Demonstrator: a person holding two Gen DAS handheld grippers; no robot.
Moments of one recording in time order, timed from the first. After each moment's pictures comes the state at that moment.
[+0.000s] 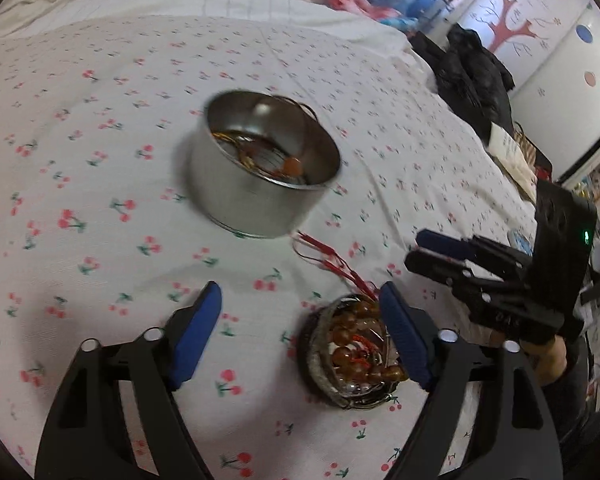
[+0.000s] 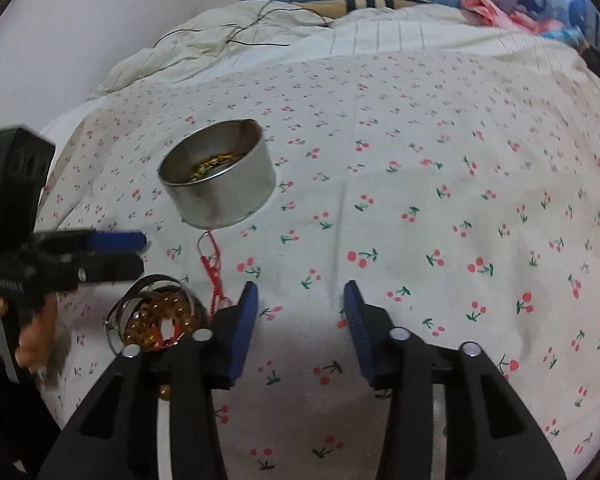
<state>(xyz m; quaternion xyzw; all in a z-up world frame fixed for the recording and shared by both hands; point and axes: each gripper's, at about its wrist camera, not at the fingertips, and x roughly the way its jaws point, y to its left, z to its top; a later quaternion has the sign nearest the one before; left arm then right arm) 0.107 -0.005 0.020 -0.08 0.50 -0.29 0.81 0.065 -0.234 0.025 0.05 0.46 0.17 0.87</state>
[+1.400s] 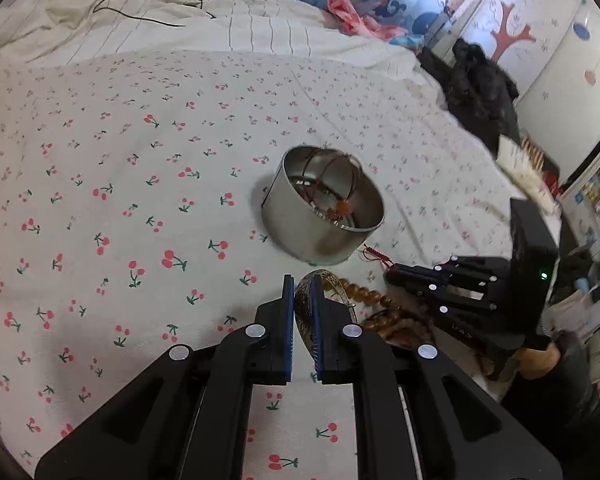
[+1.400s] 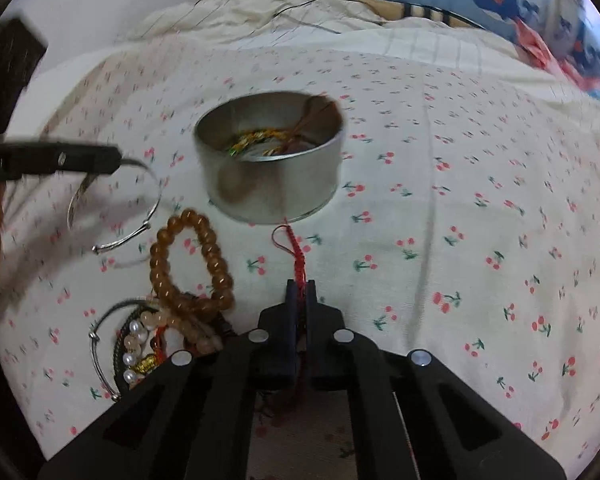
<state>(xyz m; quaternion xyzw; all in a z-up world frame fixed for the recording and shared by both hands) 0.112 0.066 0.061 -0.08 0.47 -0.28 0.83 0.082 -0.182 0.009 -0.03 0.45 0.21 0.87</state>
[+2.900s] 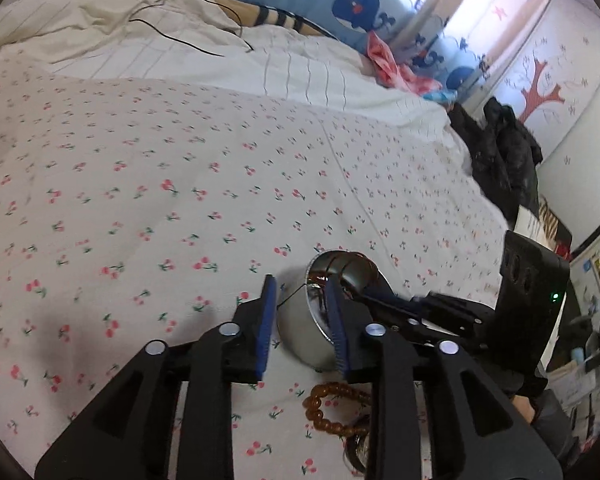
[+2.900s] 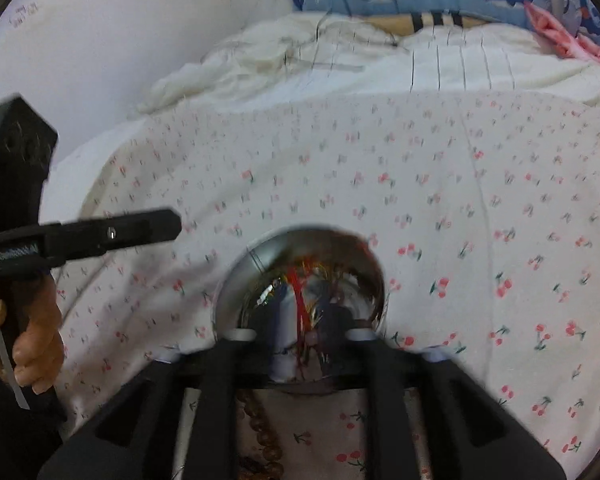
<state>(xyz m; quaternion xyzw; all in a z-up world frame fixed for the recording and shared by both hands) 0.173 0.056 0.084 -0.14 0.44 -0.21 0.86 0.162 -0.159 0.045 0.07 0.40 0.27 0.87</state>
